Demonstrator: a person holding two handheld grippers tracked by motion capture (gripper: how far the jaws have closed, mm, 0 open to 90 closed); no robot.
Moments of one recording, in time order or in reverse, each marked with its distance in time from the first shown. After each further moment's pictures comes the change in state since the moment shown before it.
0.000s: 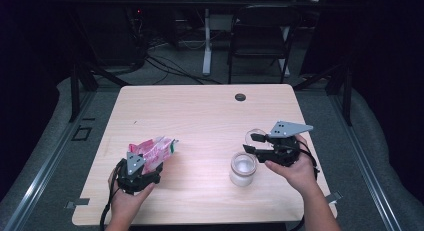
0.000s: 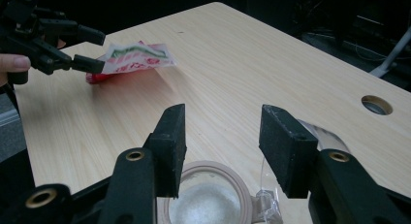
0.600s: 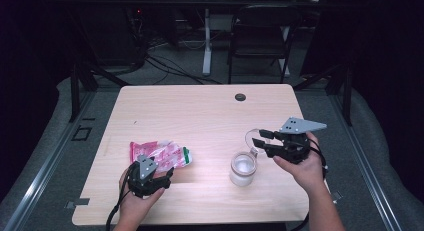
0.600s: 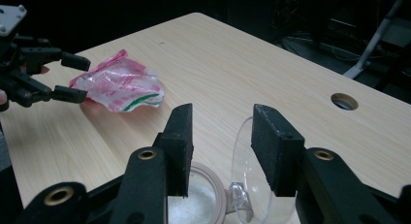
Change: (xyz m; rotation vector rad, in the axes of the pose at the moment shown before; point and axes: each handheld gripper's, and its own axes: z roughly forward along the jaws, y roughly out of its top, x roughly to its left) left arm -0.024 0.003 0.003 0.006 -0.055 0.062; right arm -0.011 0.002 -0.020 -0.035 -0.063 0.042
